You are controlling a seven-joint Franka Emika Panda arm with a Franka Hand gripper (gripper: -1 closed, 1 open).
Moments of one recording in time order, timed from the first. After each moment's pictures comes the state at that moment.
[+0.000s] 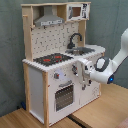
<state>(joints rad) -1.46 0.02 2.34 -2.46 -2.16 2.05 1.59</state>
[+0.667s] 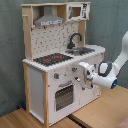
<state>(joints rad) -1.46 -0.01 2.43 -2.48 -2.15 2.01 1.58</state>
